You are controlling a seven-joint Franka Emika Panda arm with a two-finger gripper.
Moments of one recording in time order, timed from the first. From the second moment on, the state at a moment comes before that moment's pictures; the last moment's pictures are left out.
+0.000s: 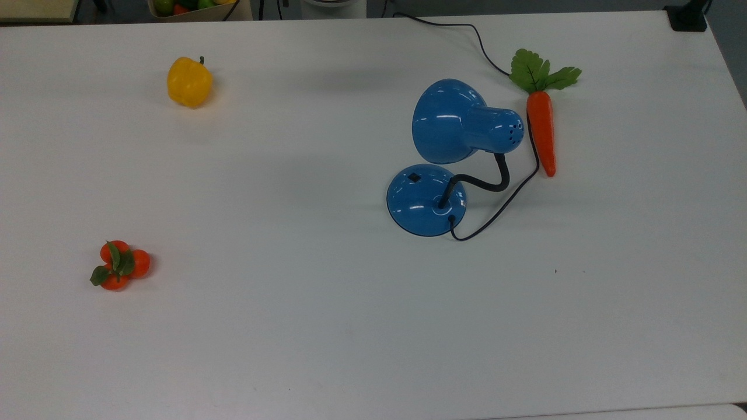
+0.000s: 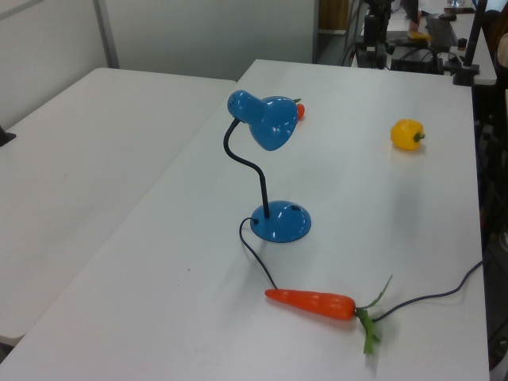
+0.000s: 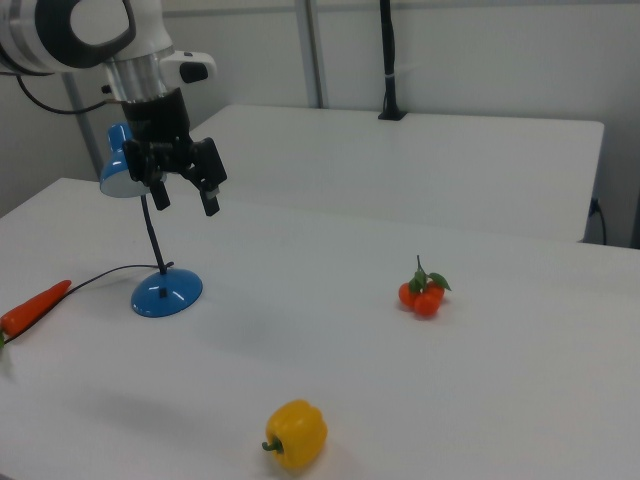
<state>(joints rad) -0.02 -0.01 0.02 -1.61 -0.11 1.57 -0.03</state>
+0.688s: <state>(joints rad) -0.02 -0.01 0.02 -1.61 -0.11 1.57 -0.03</state>
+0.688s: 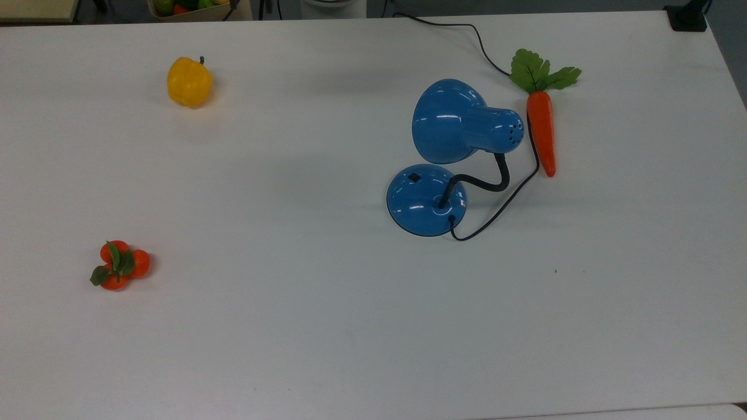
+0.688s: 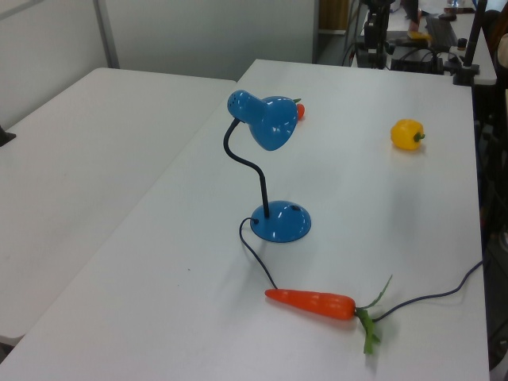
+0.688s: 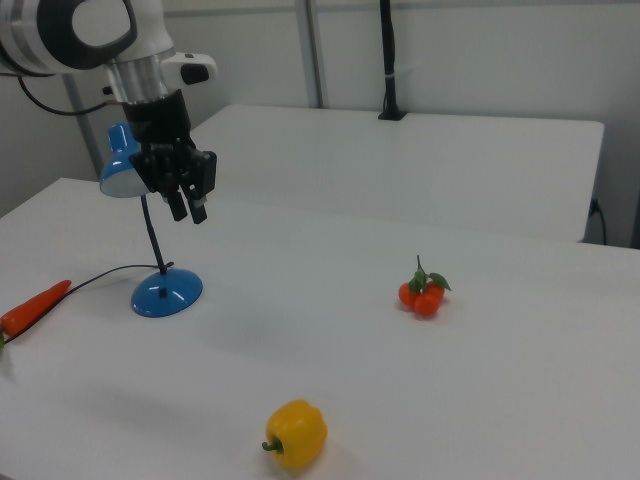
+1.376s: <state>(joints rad) -0.02 -0.01 0.03 -1.62 -0.10 1.57 -0.03</state>
